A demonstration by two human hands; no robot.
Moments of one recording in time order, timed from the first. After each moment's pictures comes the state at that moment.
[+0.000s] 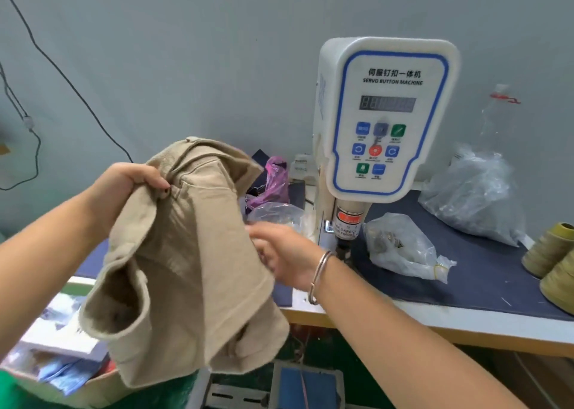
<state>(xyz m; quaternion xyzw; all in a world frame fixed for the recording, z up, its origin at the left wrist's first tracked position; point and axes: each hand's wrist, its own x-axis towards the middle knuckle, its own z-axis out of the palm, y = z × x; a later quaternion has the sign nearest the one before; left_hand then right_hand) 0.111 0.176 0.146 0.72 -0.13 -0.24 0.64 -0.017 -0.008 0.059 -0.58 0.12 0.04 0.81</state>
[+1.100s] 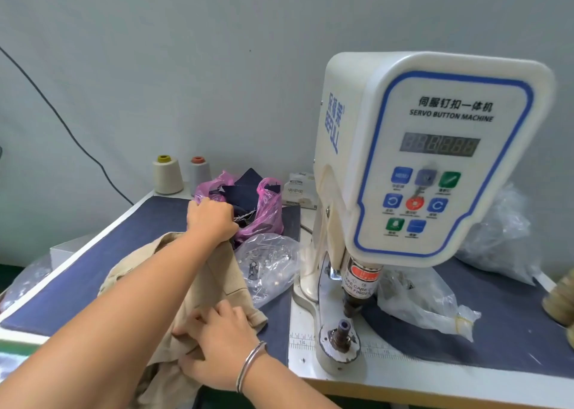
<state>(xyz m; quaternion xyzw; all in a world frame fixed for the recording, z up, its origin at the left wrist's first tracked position) 0.226 0.010 0.028 0.96 -0.26 0.10 0.00 0.038 0.024 -0.048 -0.98 -0.07 -0.07 0.19</state>
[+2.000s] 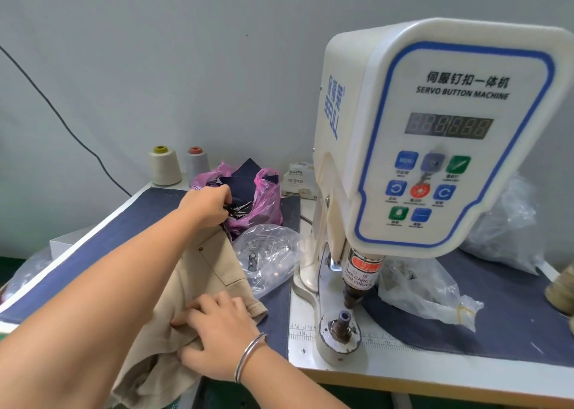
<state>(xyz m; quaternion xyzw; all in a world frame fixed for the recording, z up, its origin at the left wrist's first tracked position) 0.252 0.019 0.033 0.93 -0.36 0.05 0.07 0.038 0.026 -0.054 -0.97 -0.06 -0.09 0.22</state>
